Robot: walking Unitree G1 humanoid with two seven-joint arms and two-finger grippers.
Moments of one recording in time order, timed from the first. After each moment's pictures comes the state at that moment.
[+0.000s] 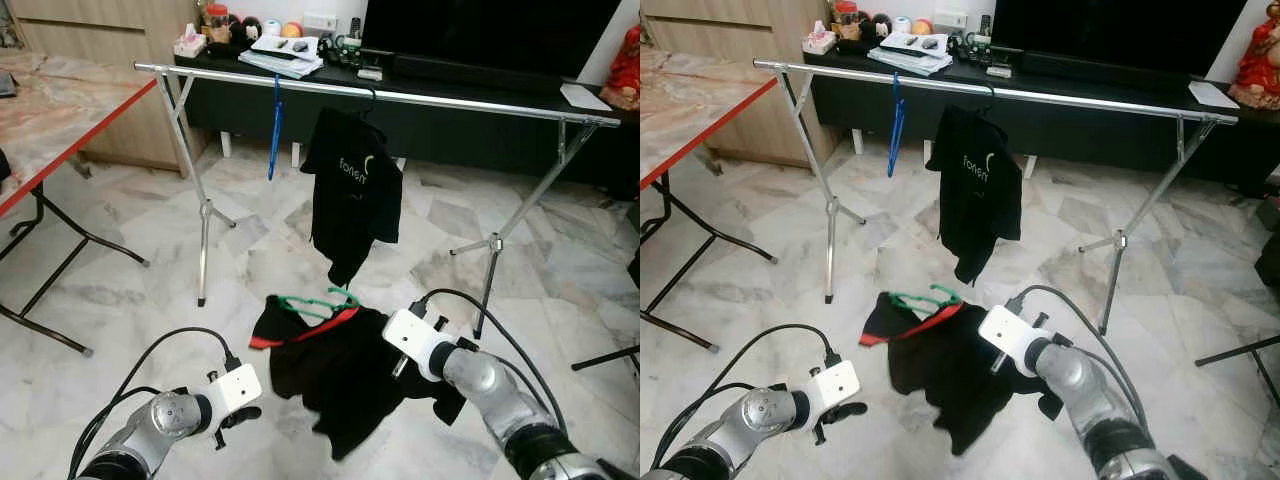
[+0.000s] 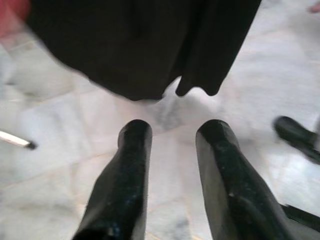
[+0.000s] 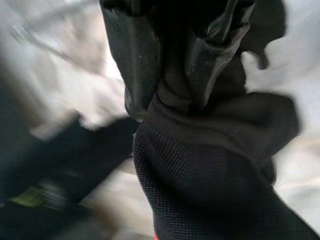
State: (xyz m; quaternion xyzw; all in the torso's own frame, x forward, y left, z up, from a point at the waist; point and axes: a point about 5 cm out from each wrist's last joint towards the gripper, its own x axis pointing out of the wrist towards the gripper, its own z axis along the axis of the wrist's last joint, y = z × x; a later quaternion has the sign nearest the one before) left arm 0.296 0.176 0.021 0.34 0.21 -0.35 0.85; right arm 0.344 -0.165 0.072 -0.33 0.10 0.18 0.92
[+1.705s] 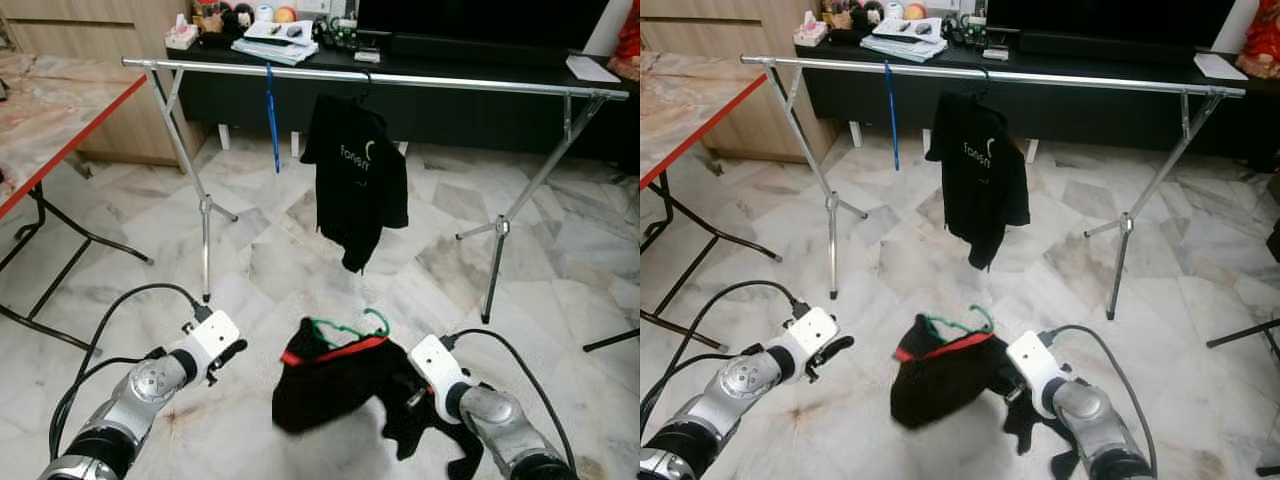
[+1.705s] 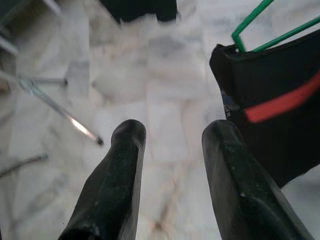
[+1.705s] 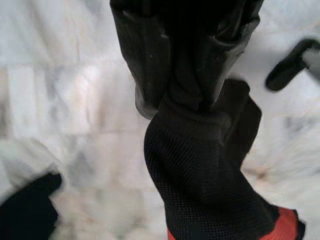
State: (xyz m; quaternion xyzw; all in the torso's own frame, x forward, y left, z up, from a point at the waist) left arm 0.322 0.203 0.056 0.31 0.15 -0.23 0.91; right arm 0.316 -0.182 0.035 -0.23 0.26 0.33 0.88
